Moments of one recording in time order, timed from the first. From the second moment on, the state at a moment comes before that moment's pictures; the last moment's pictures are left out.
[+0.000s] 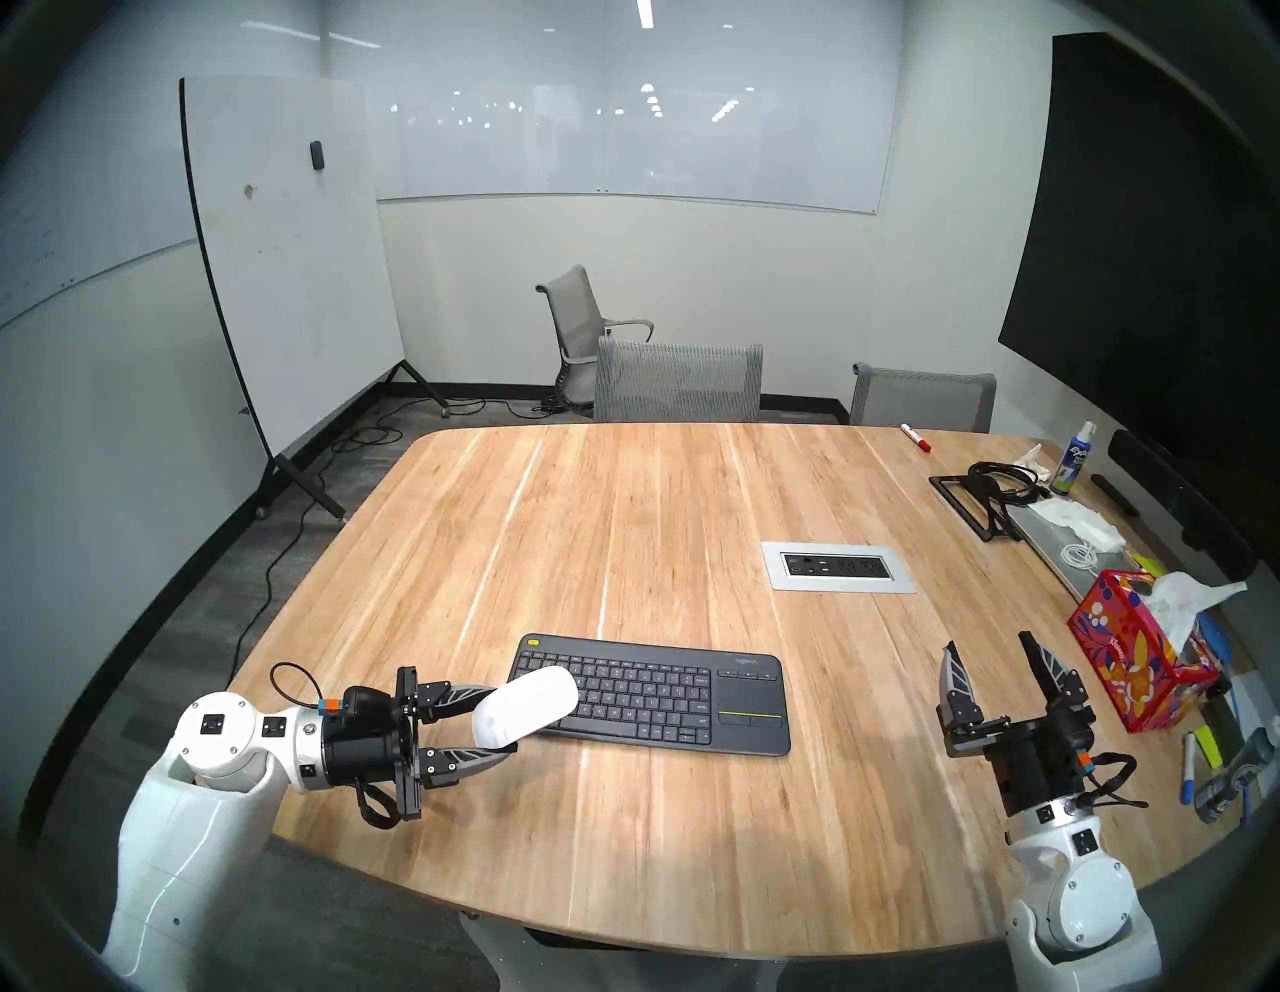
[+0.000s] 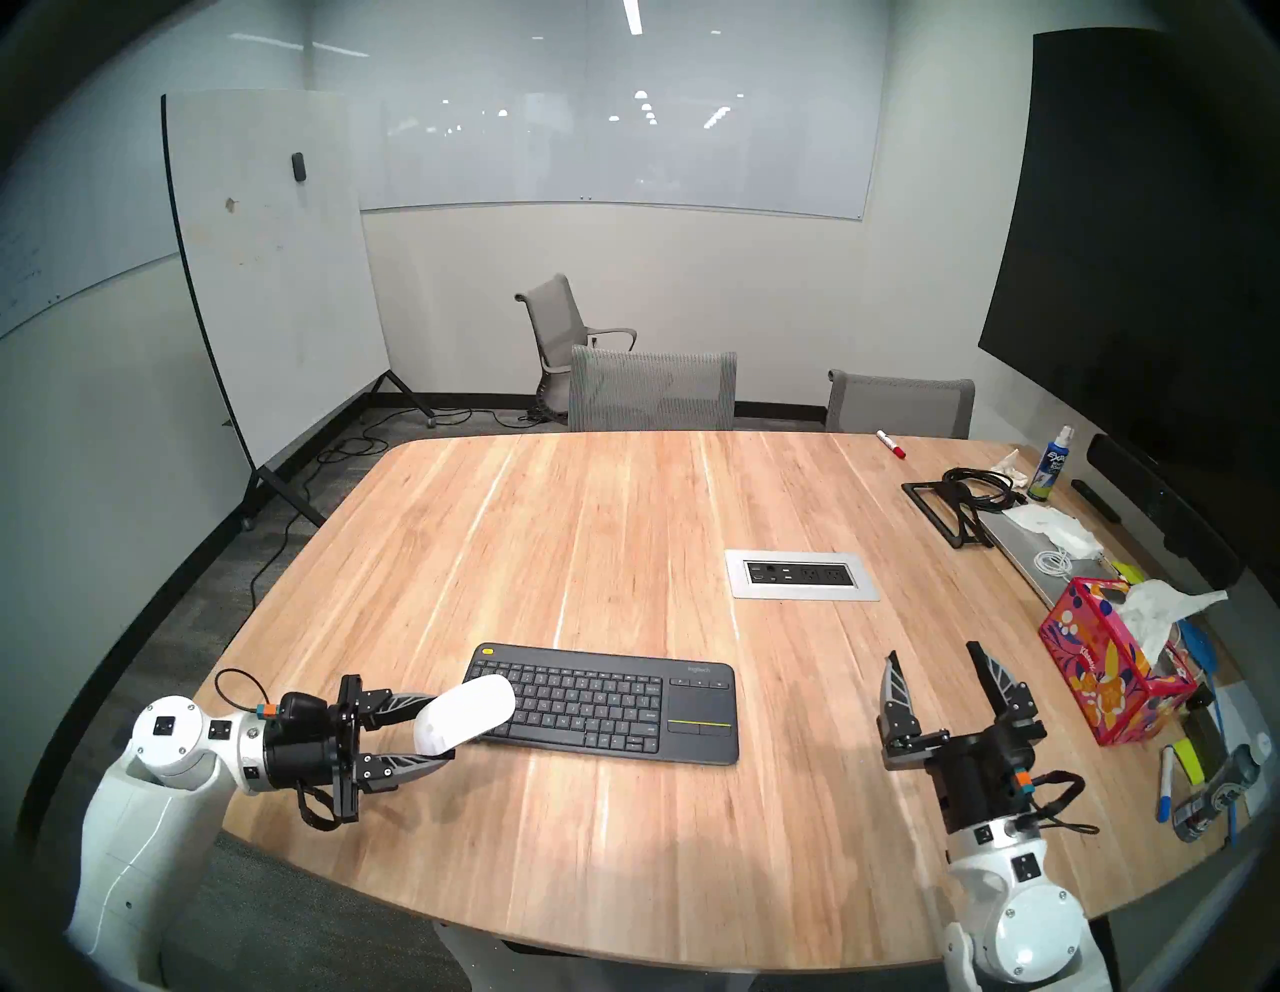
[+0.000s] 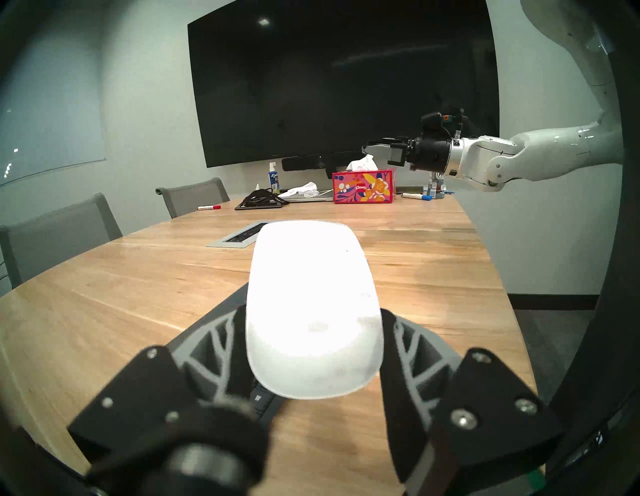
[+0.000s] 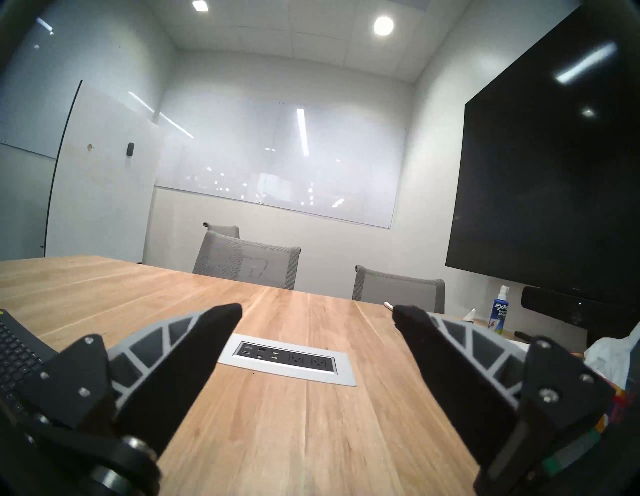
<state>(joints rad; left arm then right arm) 1.81 -1.06 -1.71 -1.63 -0.36 -0.19 -1.34 -2.33 -1.30 1.88 -2.05 0.23 -0.44 0.05</state>
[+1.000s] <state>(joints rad) 1.73 -1.12 -1.52 -1.68 -0.23 -0.13 -1.29 -2.38 -1.35 1.90 -2.04 0.27 -0.49 0.06</state>
